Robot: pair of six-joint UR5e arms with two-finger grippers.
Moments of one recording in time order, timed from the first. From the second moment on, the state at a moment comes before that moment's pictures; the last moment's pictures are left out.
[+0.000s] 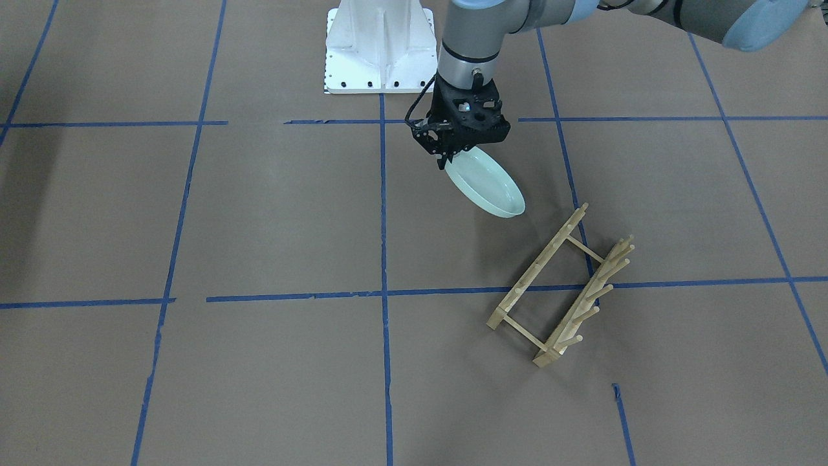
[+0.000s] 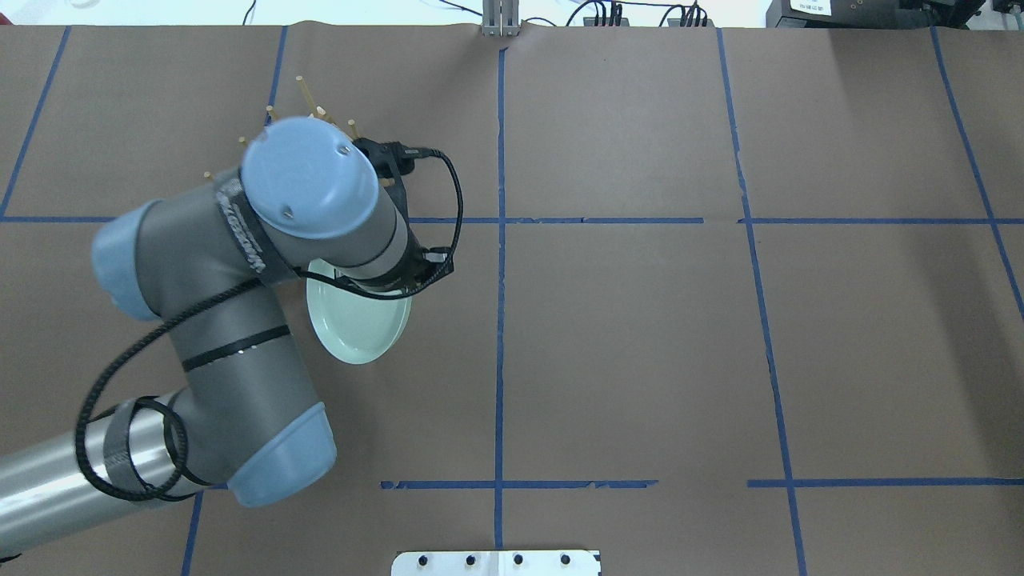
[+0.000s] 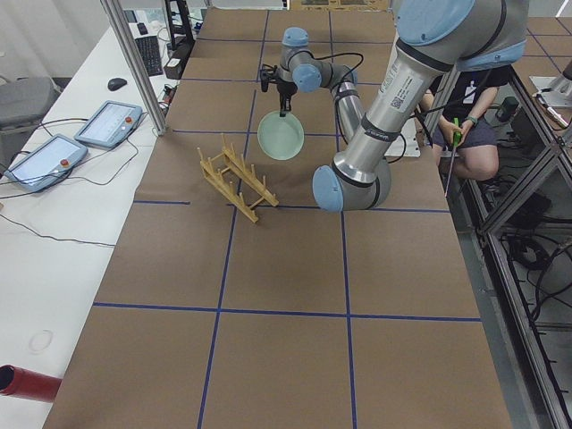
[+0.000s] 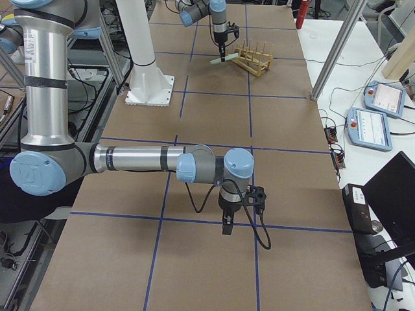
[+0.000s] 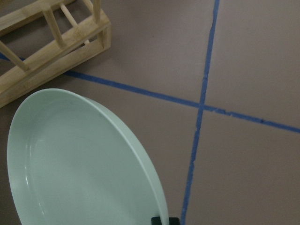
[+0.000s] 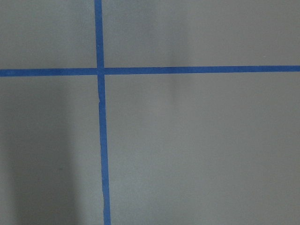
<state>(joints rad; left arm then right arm) -0.52 -2.25 -1.86 -1.36 -1.79 -1.26 1.54 -1.63 1.67 -1.64 2.19 0.06</state>
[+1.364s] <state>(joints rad) -0.44 -2.23 -1.85 -1.20 -1.61 -0.97 1.54 -1.63 1.67 -1.64 2.19 0.06</state>
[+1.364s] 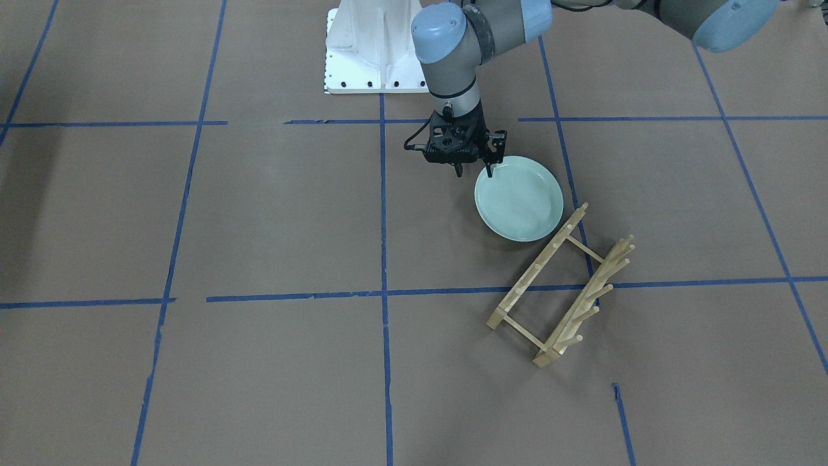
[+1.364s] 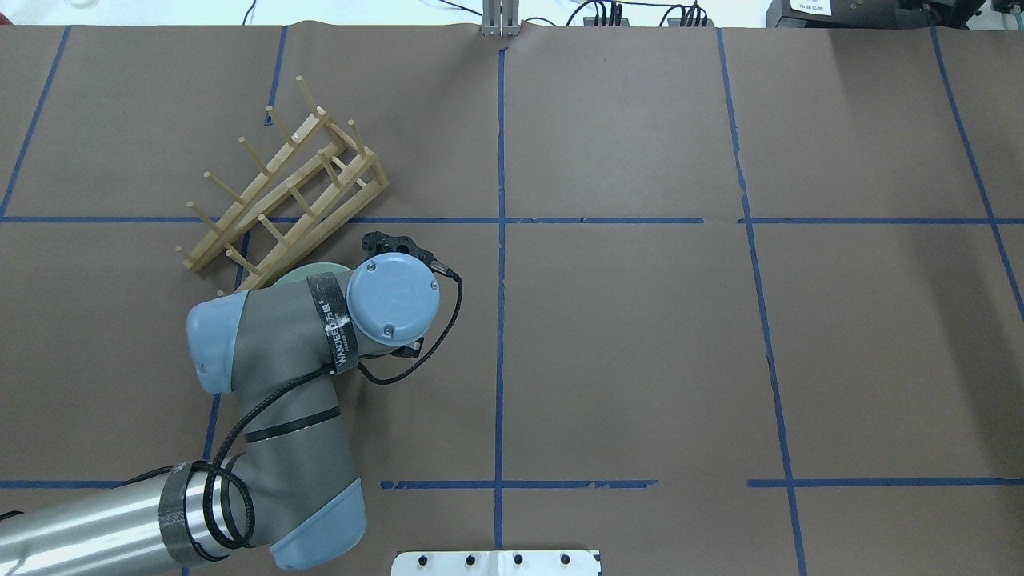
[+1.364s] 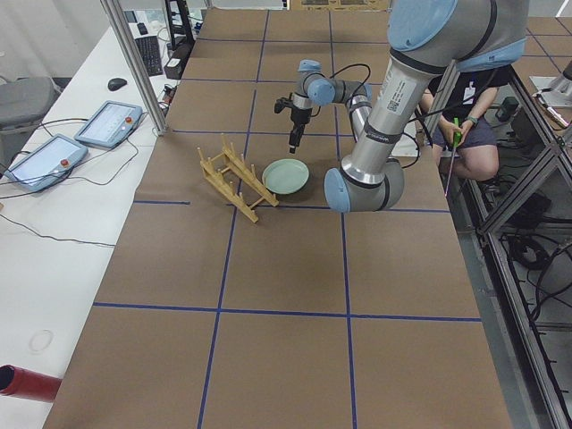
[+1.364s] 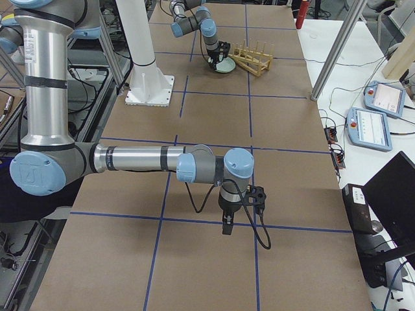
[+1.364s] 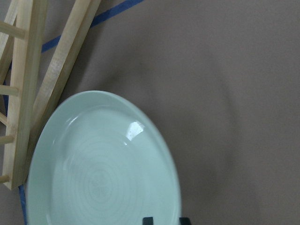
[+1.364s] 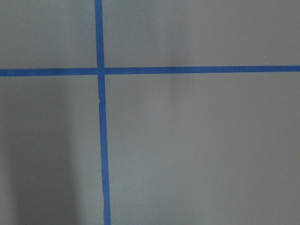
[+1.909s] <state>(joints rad) -0.79 -2.22 -1.99 -1.29 -1.89 -0.79 1.54 -1.63 1.67 -1.64 2.19 0.06</state>
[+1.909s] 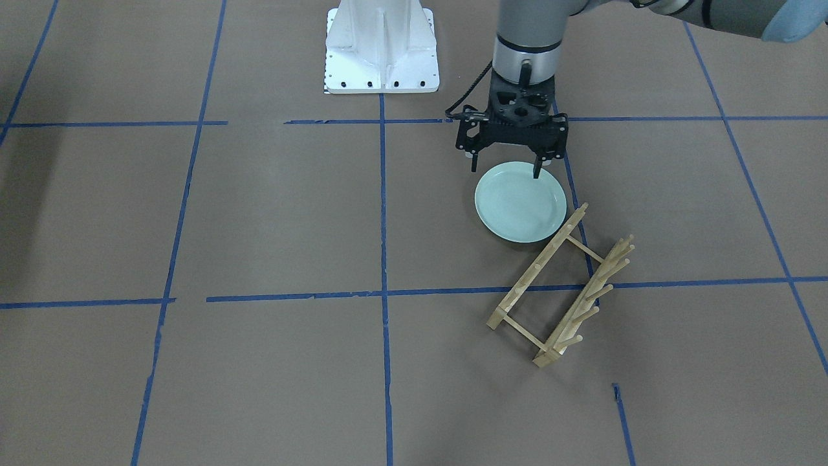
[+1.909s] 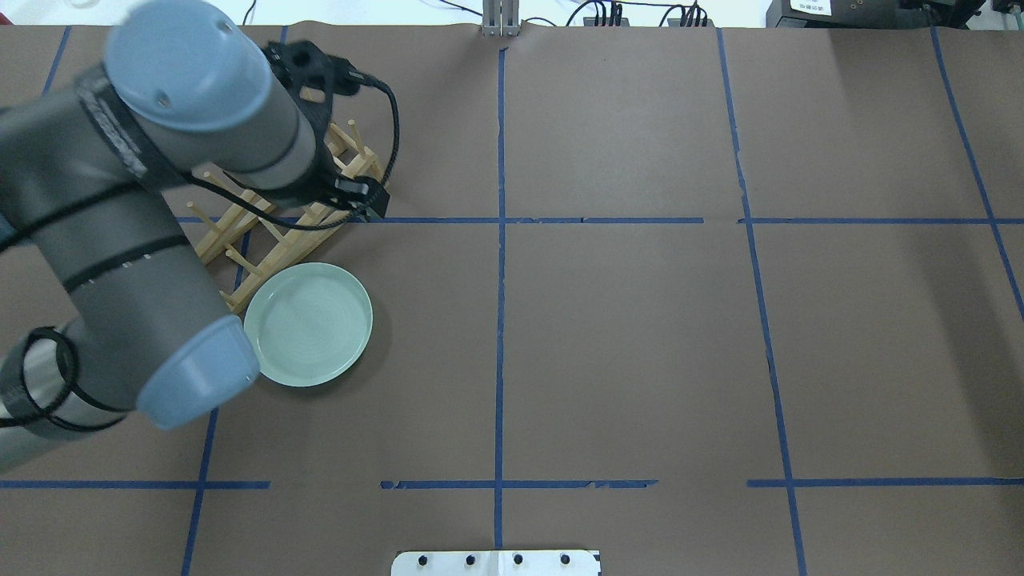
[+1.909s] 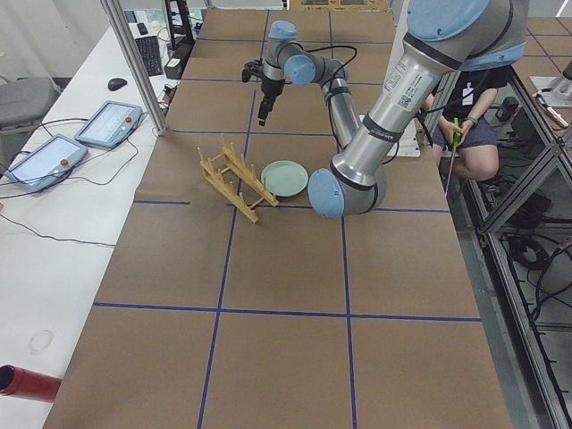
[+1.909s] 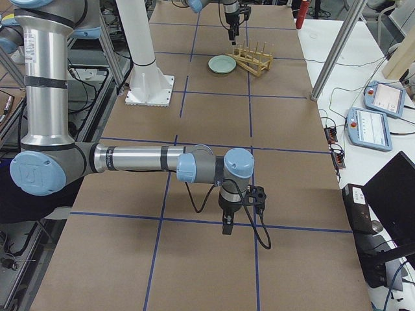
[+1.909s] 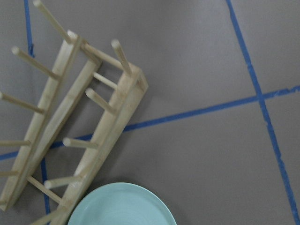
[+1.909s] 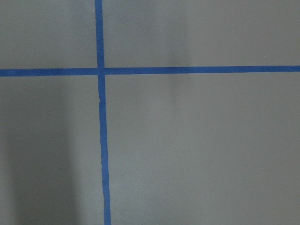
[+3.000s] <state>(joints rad) -1.46 -1.86 -1.74 -1.47 -2.29 0.06 1.54 -1.63 1.67 -1.64 2.19 0.06</state>
